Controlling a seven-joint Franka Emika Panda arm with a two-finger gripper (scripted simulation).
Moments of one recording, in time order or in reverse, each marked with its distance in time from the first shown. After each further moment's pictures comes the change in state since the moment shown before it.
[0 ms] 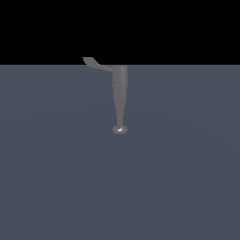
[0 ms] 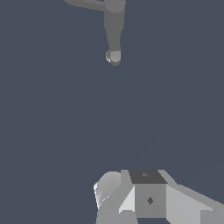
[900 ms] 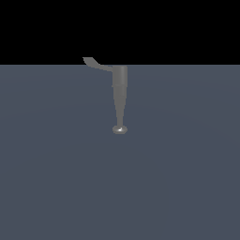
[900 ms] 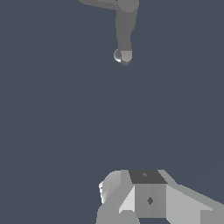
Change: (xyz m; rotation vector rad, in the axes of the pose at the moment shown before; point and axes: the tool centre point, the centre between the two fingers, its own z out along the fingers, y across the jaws) arm 0.002 -0.022 0.000 0.019 -0.008 -0.021
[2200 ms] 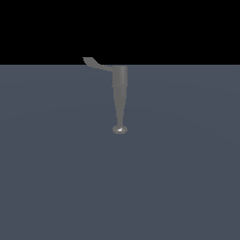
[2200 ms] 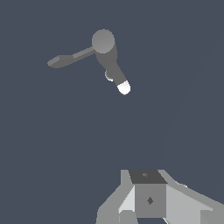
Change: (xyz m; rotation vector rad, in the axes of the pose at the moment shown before) arm 0.117 -0.016 0.013 0.093 -0.038 0.458
